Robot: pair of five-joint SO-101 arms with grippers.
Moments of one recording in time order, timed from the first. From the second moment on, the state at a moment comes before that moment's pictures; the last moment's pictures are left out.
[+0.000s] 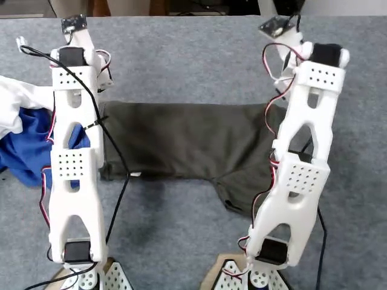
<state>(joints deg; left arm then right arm) -6.5 61.1 -82.8 99.1 -0.8 11.1 45.3 -65.5 98.6 42.9</state>
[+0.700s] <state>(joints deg) 0.4 21.6 -21.5 91.9 -4.7 11.1 20.8 -25.4 90.2 41.8</state>
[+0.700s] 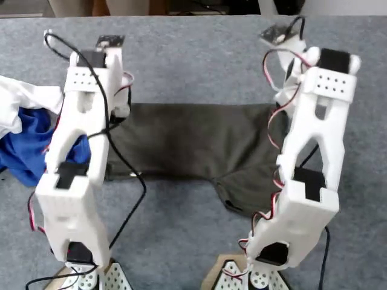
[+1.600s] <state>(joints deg) -6.6 12.0 18.5 72.7 -8.7 12.9 40.2 -26.4 77.1 42.6</state>
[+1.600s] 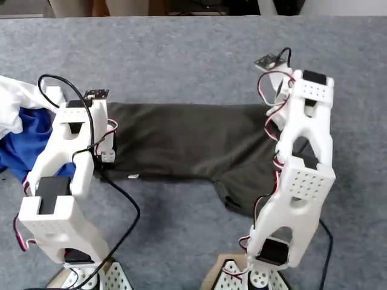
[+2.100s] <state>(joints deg) 5.5 -4.0 2.9 87.0 -8.7 12.9 21.5 -28.2 95.8 51.4</state>
